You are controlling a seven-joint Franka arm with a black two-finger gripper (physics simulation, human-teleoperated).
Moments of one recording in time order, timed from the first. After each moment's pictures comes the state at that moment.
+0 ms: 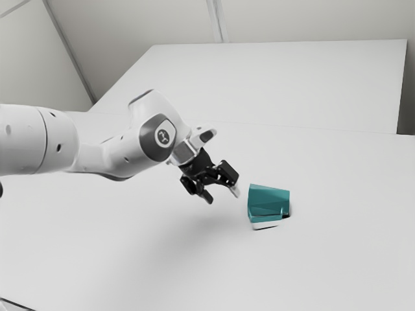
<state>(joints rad) -0.50 0.10 0.22 -2.19 -0.65 2.29 0.10</state>
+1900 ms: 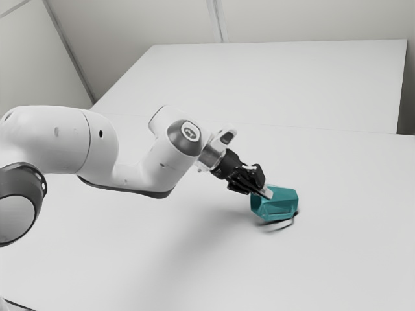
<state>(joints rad) -0.55 0.26 0.21 -2.05 -1.12 2.30 0.52</state>
